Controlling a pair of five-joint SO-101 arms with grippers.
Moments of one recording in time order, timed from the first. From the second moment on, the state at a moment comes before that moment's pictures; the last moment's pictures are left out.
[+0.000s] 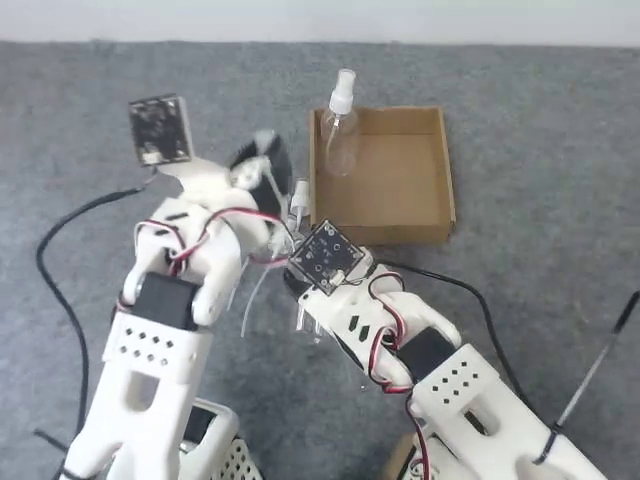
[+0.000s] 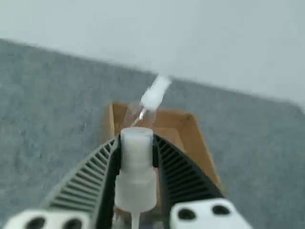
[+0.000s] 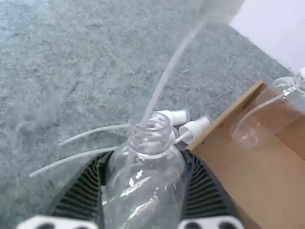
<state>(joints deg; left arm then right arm) 10.9 -49.5 45.0 44.0 27.2 -42.1 -52.4 68.6 23.6 12.9</state>
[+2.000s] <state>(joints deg) 11.3 -40.3 38.4 53.6 7.3 -40.3 -46.6 68.6 13.9 1.5</state>
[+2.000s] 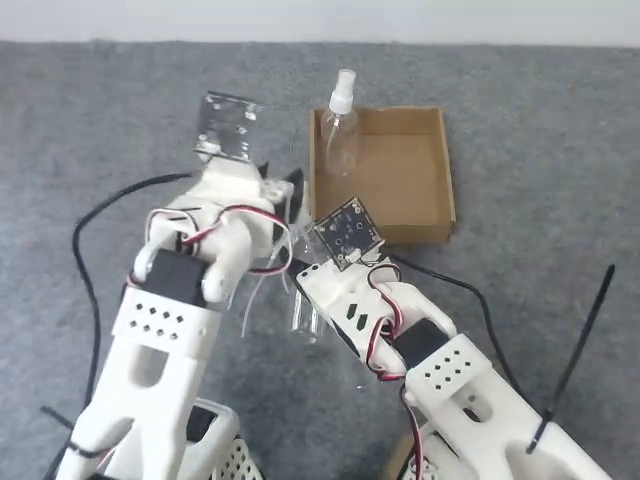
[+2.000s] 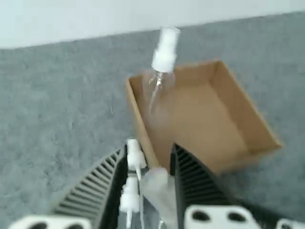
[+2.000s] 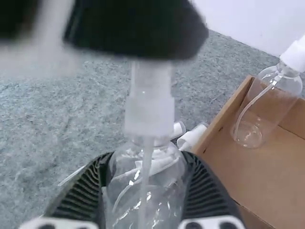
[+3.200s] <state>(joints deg) 11.9 -67.1 68.9 49.4 -0.1 -32.6 -29.8 39.1 26.1 -2.0</state>
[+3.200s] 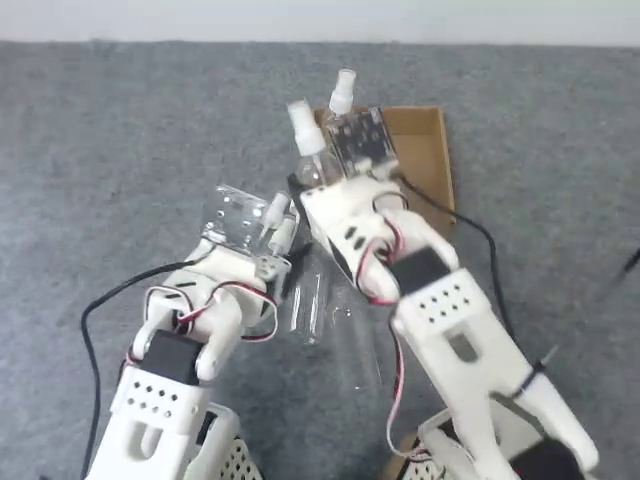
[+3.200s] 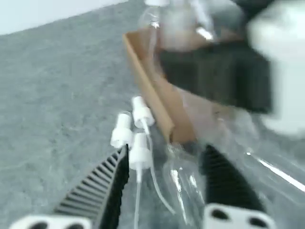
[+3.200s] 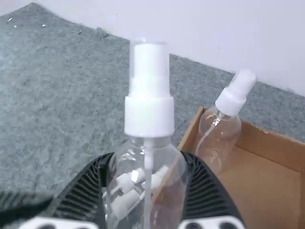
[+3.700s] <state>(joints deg) 9.2 -67.1 72.0 40.7 -0.2 -35.7 -30.3 32.2 40.2 -2.2</state>
